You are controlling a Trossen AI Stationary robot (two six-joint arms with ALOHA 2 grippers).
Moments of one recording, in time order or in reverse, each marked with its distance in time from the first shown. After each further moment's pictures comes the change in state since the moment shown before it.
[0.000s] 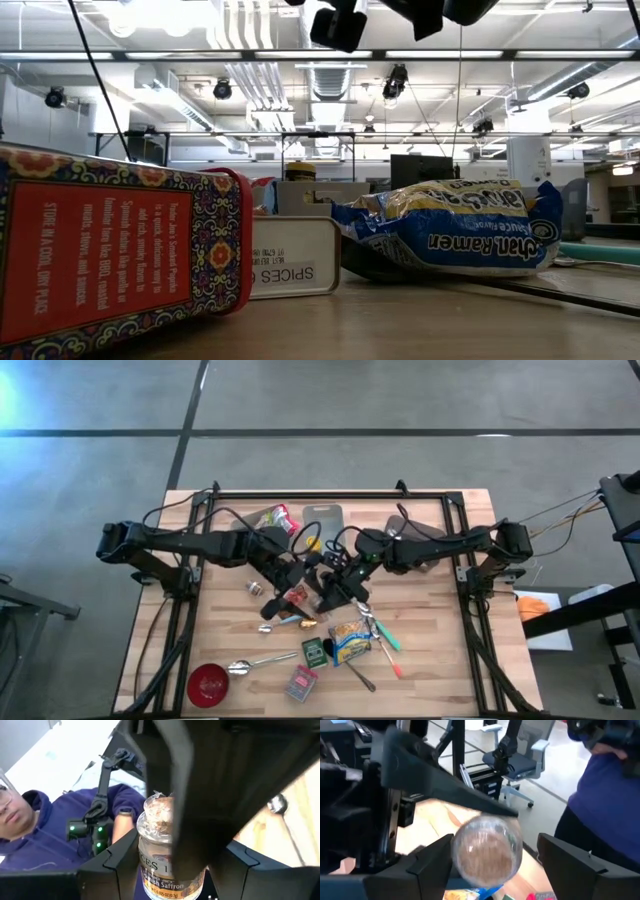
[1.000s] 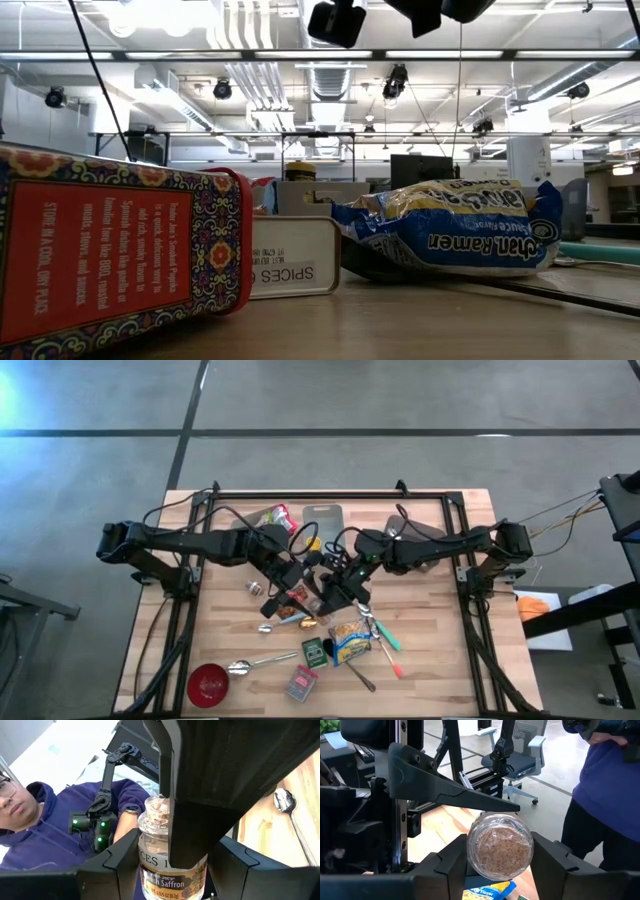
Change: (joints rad) left arm 0.000 0.000 0.000 0.023 0.022 0.123; right arm 0.004 0.005 0.016 -0.005 -0.015 -0.008
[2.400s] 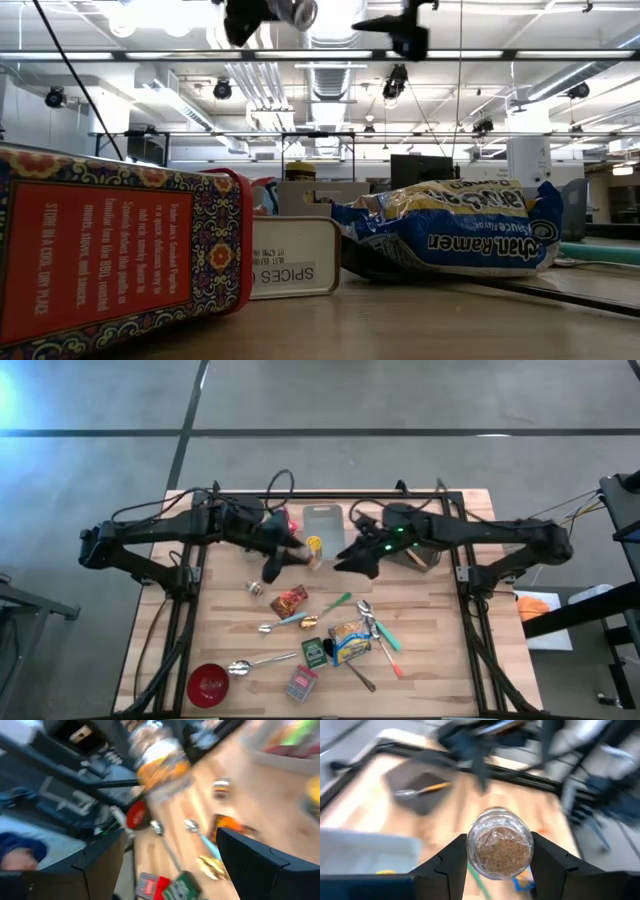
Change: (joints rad) left arm 0.180 -0.185 0.001 -0.275 -0.409 -0.466; right arm -0.105 -0.358 0.002 -0.737 0.491 -0.280
